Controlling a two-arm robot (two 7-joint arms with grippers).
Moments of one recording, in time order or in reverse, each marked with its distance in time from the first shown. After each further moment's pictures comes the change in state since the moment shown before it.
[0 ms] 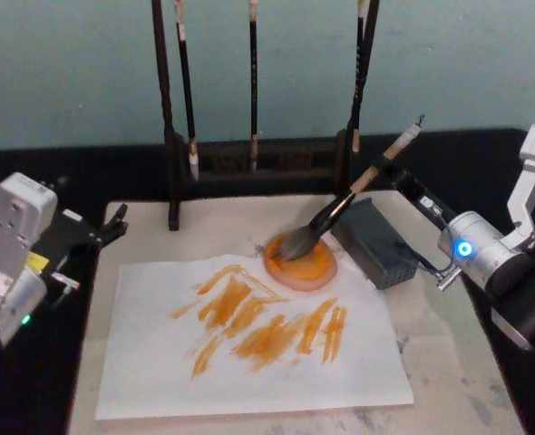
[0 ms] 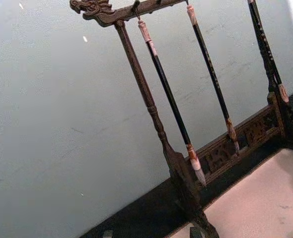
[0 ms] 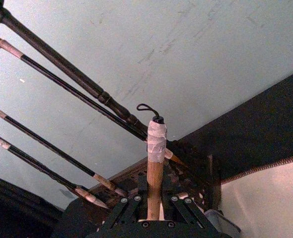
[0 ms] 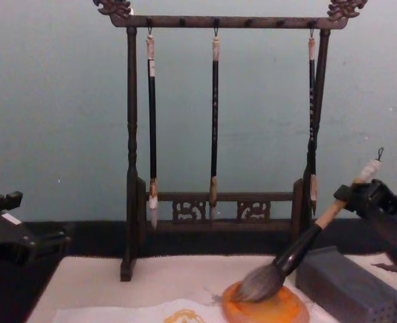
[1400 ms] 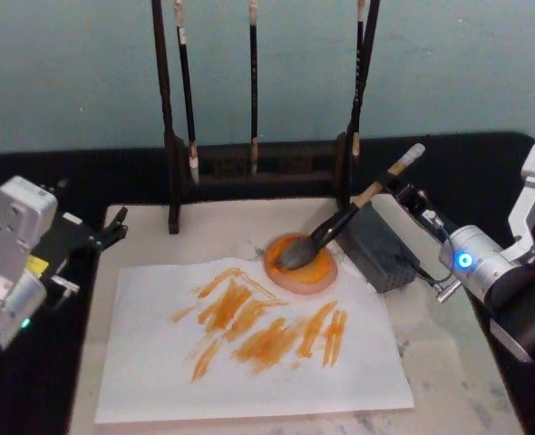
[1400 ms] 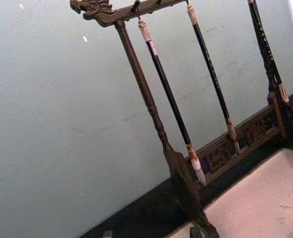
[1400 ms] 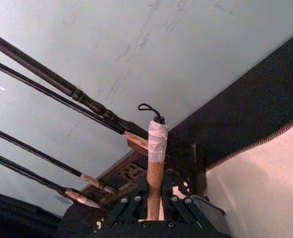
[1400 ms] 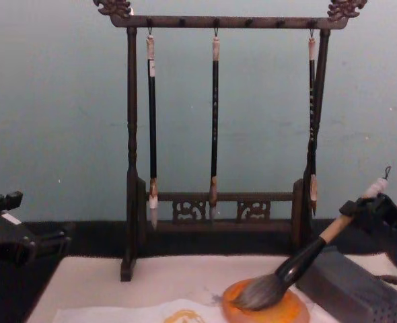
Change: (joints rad) left arm 0.000 0.000 0.000 0.000 0.000 0.000 0.000; right arm -0.014 0.030 -0.048 -0.003 0.117 -0.018 -0.080
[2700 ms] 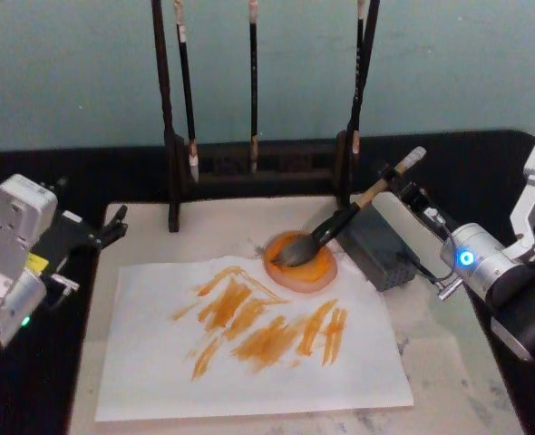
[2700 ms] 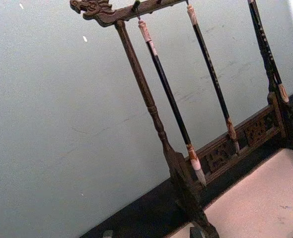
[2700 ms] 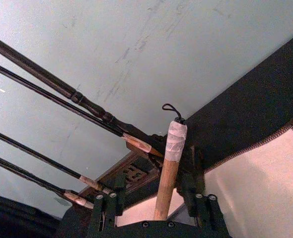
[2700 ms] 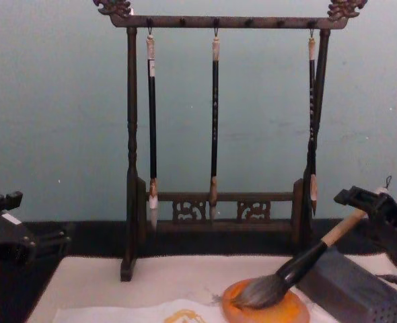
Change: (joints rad) left arm 0.000 0.000 0.000 0.000 0.000 0.000 0.000; right arm 0.001 0.012 -0.014 0.000 0.017 -0.017 -0.004
